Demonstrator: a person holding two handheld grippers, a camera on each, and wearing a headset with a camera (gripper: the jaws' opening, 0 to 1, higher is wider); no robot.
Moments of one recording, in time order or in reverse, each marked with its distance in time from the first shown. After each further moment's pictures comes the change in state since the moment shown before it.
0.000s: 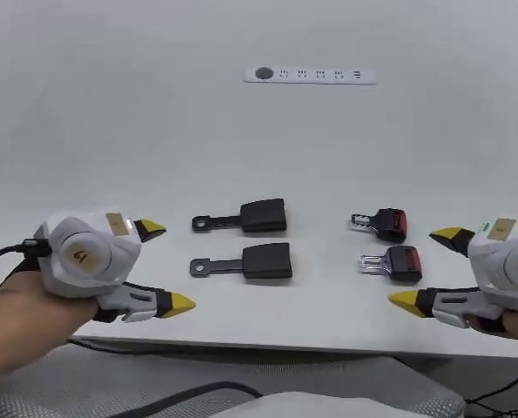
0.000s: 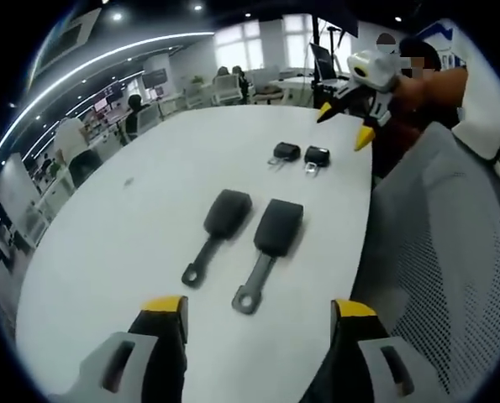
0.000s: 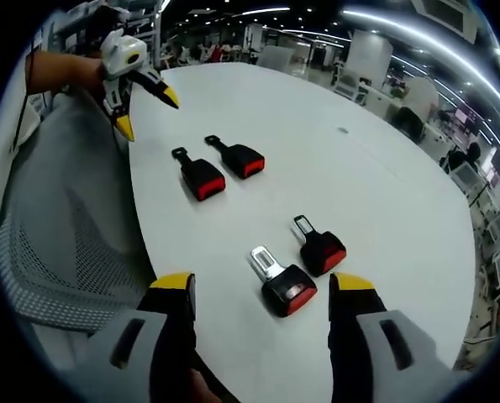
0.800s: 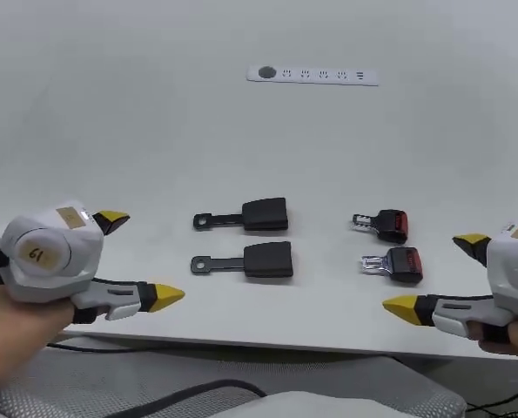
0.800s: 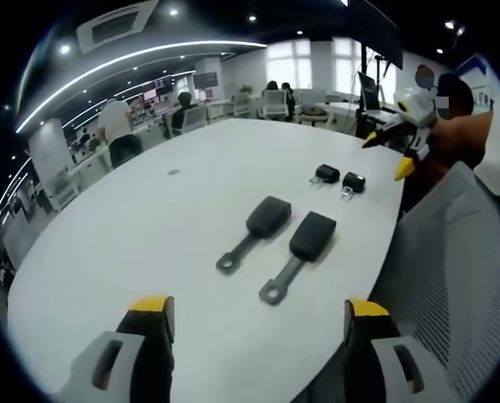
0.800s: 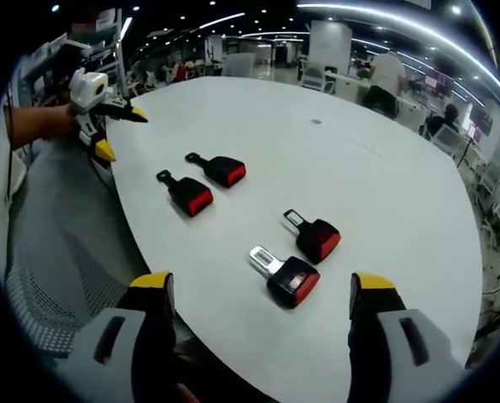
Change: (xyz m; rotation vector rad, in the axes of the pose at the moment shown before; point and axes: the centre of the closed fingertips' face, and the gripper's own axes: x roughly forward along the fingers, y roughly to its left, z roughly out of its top) left arm -0.035 0.026 -0.017 -0.201 -0.097 0.162; right arm -0.009 -0.002 -0.004 0.202 -0.026 -0.067
